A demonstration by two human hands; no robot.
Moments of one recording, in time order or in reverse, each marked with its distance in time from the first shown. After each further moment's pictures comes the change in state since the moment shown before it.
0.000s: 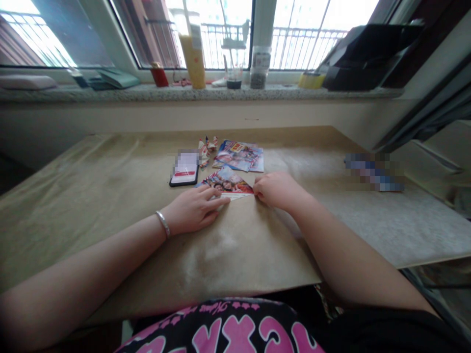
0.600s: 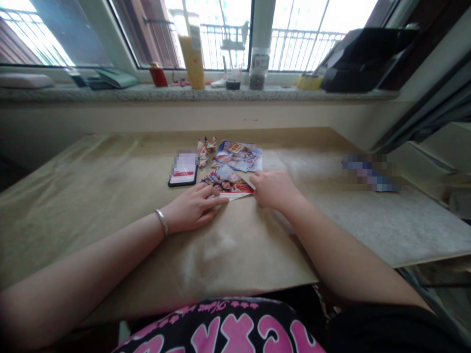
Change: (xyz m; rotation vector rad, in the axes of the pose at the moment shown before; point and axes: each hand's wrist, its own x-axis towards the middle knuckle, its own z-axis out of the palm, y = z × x) left_hand -0.002 -0.006 0.006 -0.090 0.021 -0.017; right_hand -0.001 -0.018 -0.007 -0.105 0.123 0.207
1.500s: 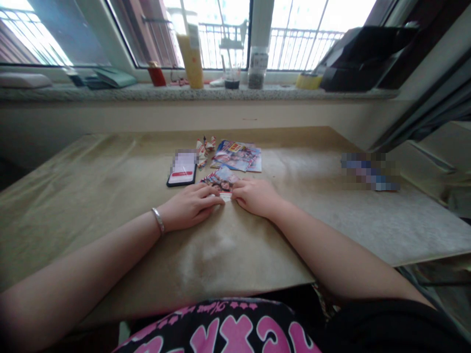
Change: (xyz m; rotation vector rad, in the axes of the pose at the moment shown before) left_hand -0.002 -0.007 0.000 -0.040 0.022 0.022; right_hand 0.012 -0.016 0.035 0.387 0.164 -0.345
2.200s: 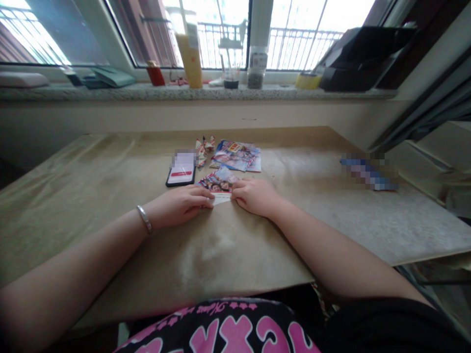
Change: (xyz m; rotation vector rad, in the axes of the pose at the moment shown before) left_hand -0.008 -0.011 -0.014 -0.207 -0.053 0.013; right_hand -0.002 0.002 0.000 0.008 0.018 -0.026
